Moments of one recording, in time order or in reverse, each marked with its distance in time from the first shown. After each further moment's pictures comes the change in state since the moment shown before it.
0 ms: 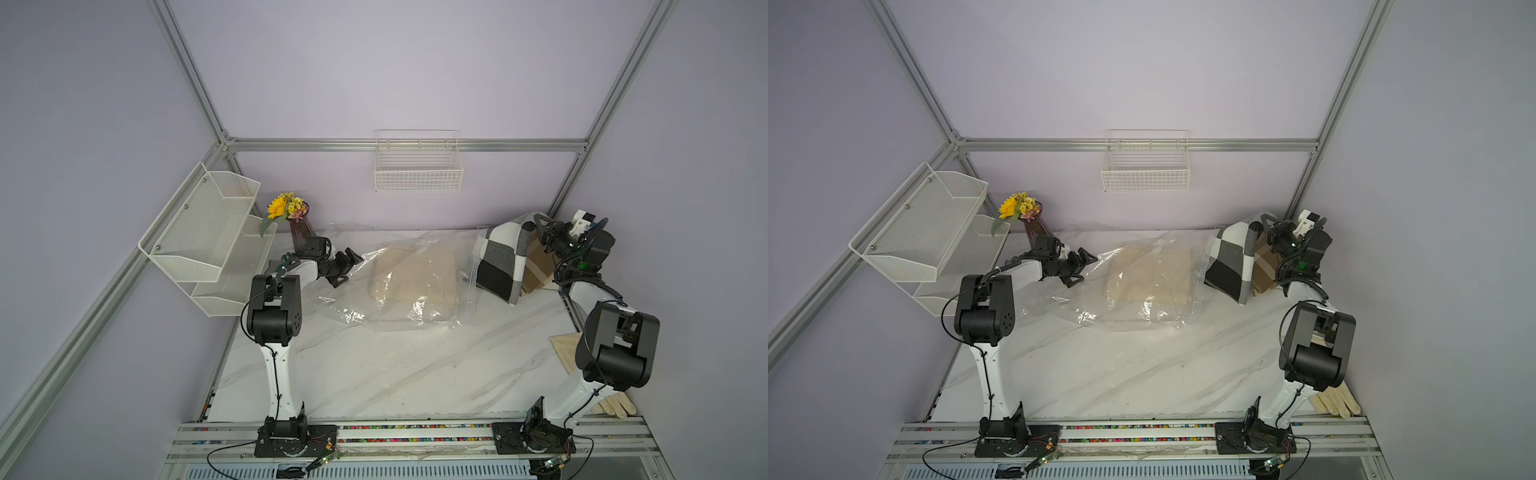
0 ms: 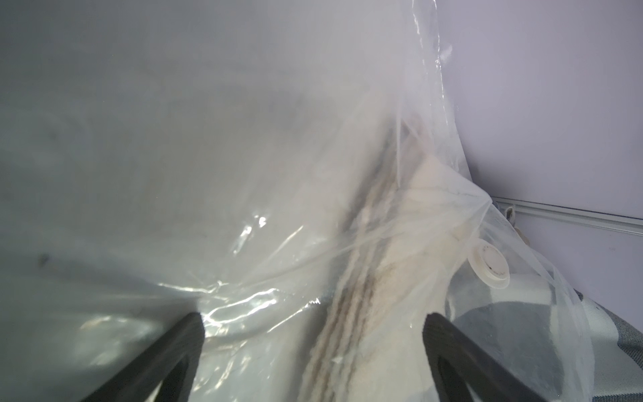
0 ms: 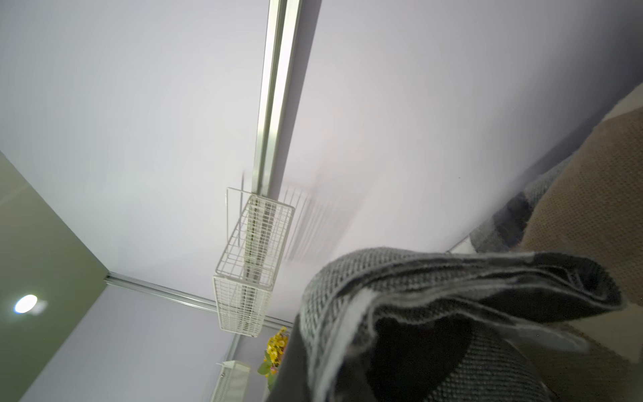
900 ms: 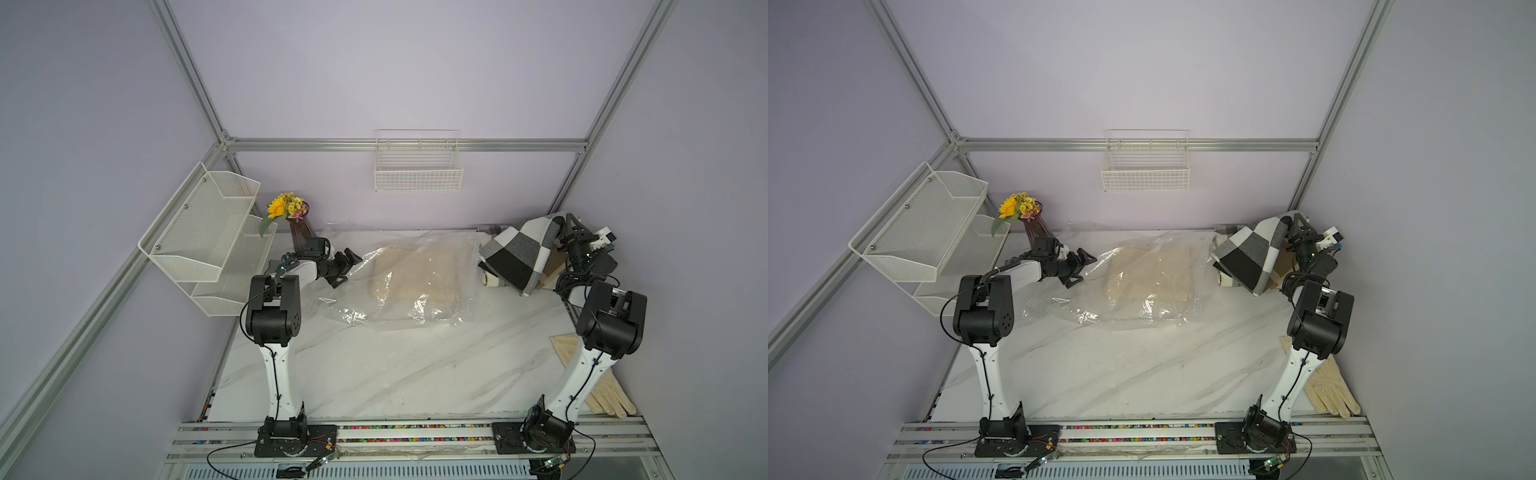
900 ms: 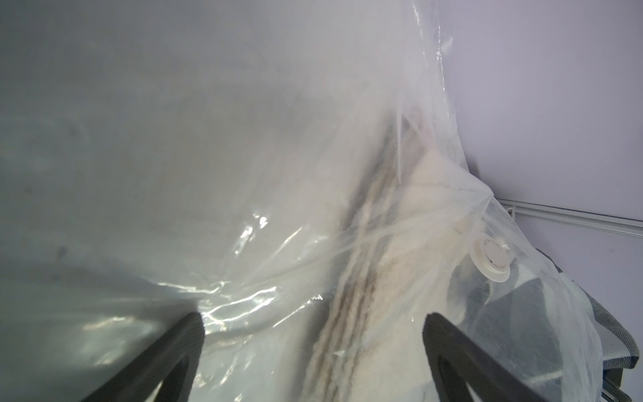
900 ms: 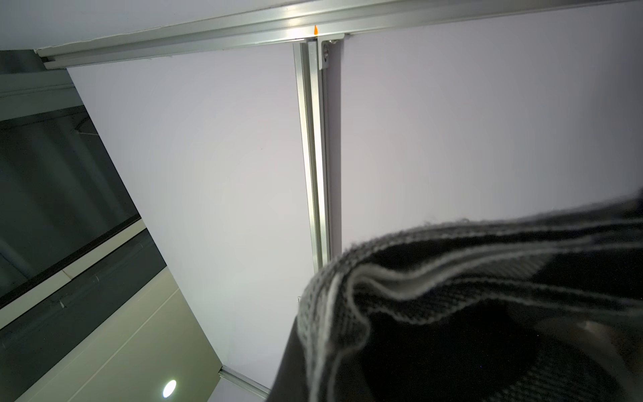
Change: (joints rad) left arm 0.003 -0.005 -0.008 0.003 0.000 0.000; right arm -0.106 0.315 0.055 0.576 0.197 0.453
